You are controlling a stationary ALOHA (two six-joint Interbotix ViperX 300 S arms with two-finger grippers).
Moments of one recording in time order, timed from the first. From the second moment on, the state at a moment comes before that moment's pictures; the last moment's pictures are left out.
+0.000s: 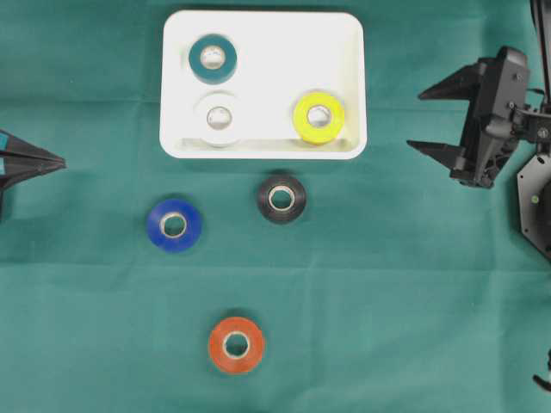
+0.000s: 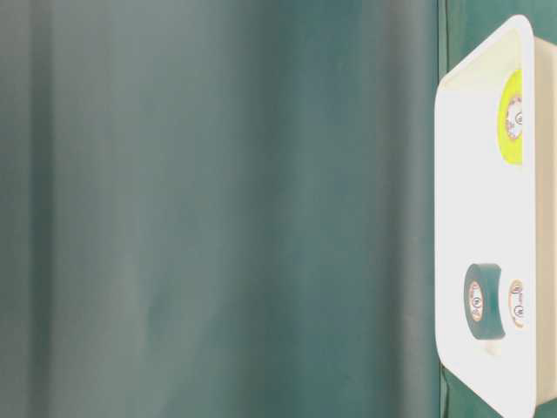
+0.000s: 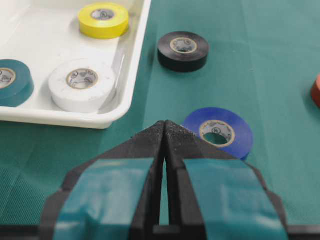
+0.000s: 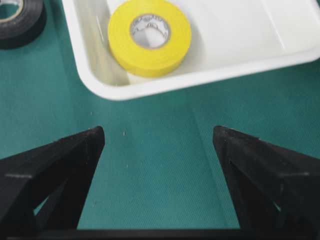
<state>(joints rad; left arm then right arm) 0.07 -1.35 1.54 -0.02 -0.03 -0.02 -0.29 -0.66 1.21 -0.52 0.09 0.58</state>
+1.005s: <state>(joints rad) 0.07 -1.35 1.54 -0.02 -0.03 -0.02 -0.03 -0.79 1.34 -0.52 0.01 0.59</state>
